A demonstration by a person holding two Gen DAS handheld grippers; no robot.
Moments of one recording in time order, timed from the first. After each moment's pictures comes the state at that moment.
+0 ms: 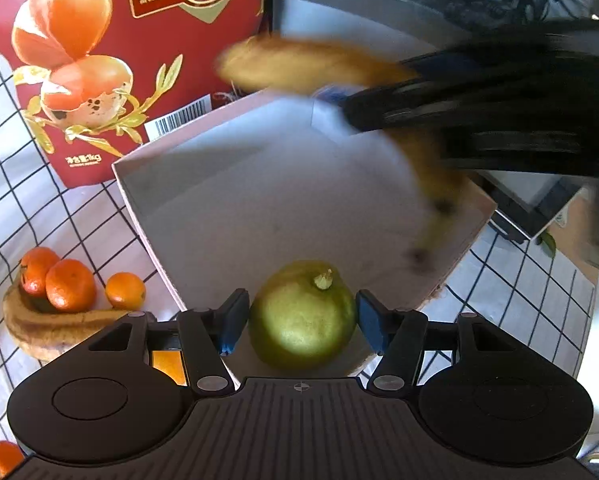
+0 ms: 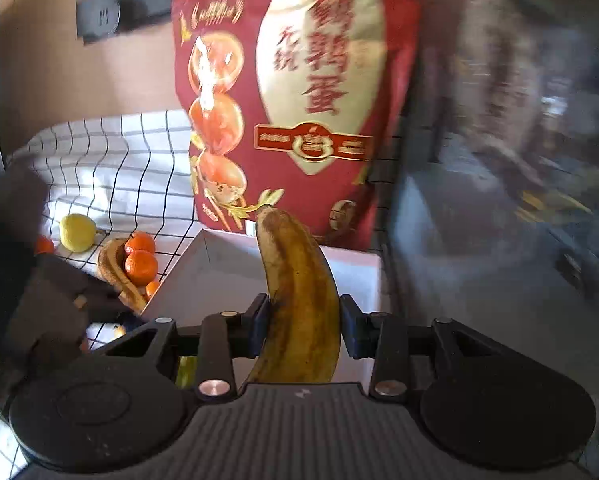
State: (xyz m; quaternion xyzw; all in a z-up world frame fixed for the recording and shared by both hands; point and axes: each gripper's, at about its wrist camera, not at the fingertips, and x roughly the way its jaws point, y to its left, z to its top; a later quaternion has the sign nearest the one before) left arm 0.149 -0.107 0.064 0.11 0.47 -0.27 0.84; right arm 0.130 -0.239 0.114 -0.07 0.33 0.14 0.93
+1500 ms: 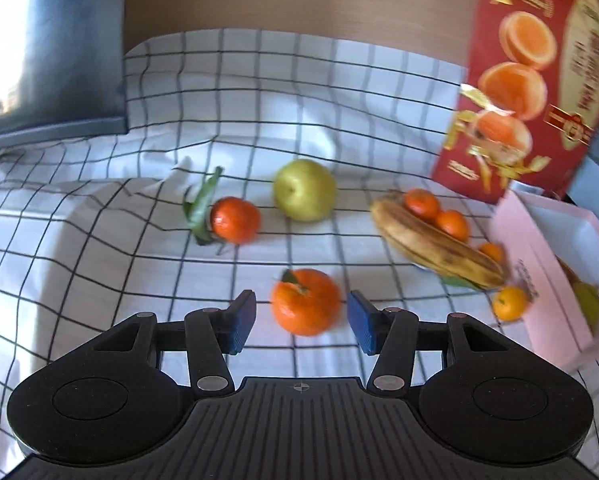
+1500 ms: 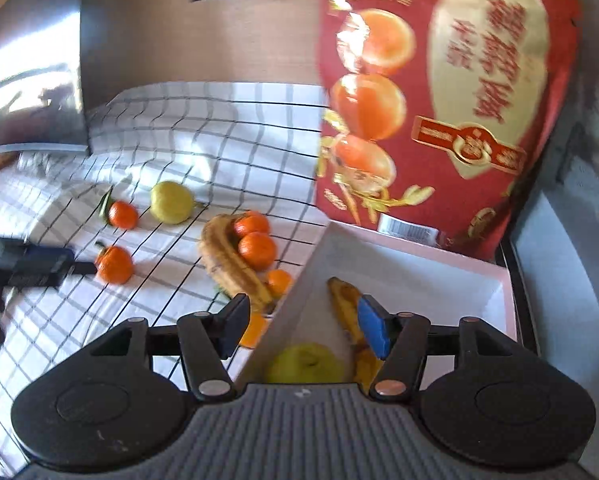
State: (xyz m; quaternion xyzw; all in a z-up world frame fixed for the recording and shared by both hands) left arm 0.050 0.137 0.059 -0.08 0.37 0.07 0.92; right arm 0.078 -0.148 0.107 -0.10 0.30 0.23 0.92
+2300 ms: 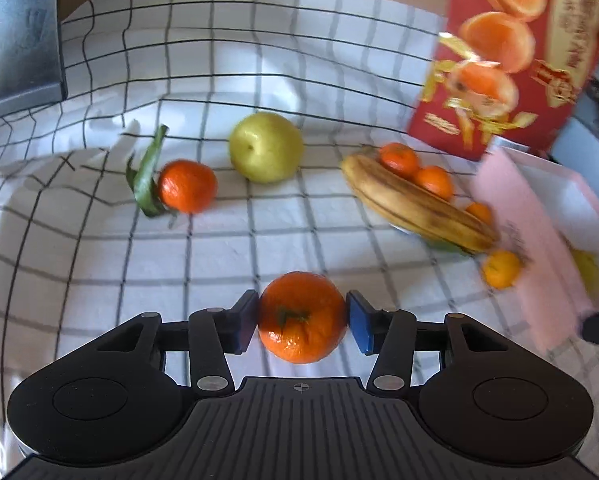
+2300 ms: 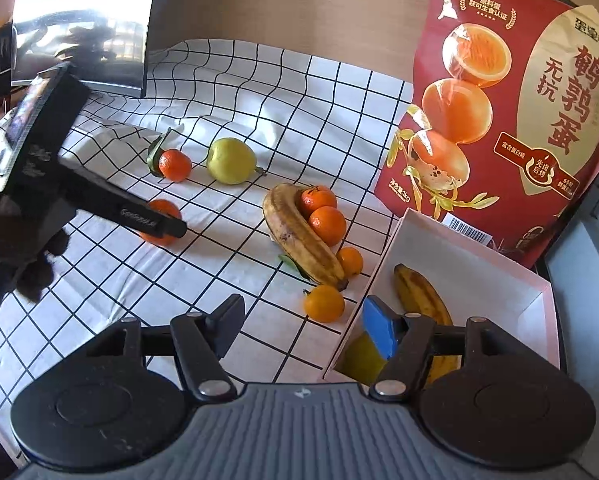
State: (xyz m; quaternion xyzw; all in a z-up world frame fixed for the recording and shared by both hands) left arm 0.064 0.129 0.037 -0.07 0.42 0.00 0.91; right arm 0.040 -0.089 0.085 -0.16 0.31 0.25 0.90
